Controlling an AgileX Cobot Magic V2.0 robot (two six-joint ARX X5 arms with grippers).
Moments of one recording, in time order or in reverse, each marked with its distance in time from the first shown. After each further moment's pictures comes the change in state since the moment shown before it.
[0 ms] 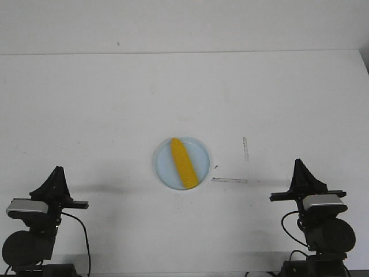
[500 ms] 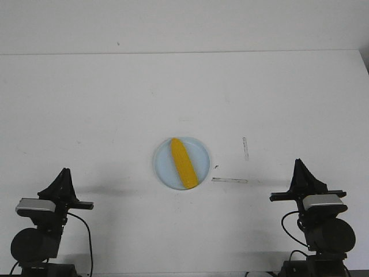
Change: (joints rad) left arm -0.050 -0.001 -0.095 0.053 -0.028 0.000; right arm 0.000 0.000 0.000 0.000 0.000 0.000
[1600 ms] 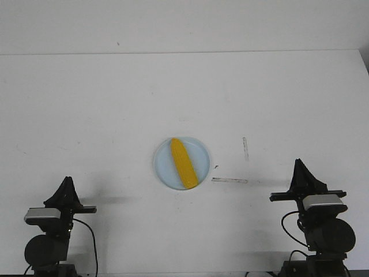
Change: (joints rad) left arm 0.000 -0.182 -0.217 0.054 -0.074 -0.052; right arm 0.000 0.000 0.000 0.000 0.000 0.000
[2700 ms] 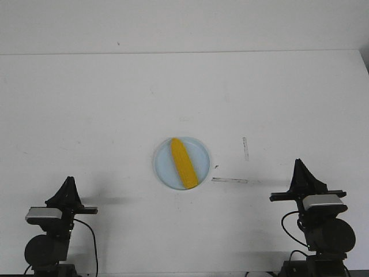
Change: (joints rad) left arm 0.000 0.000 0.000 0.000 0.024 0.011; right arm 0.000 0.000 0.000 0.000 0.000 0.000
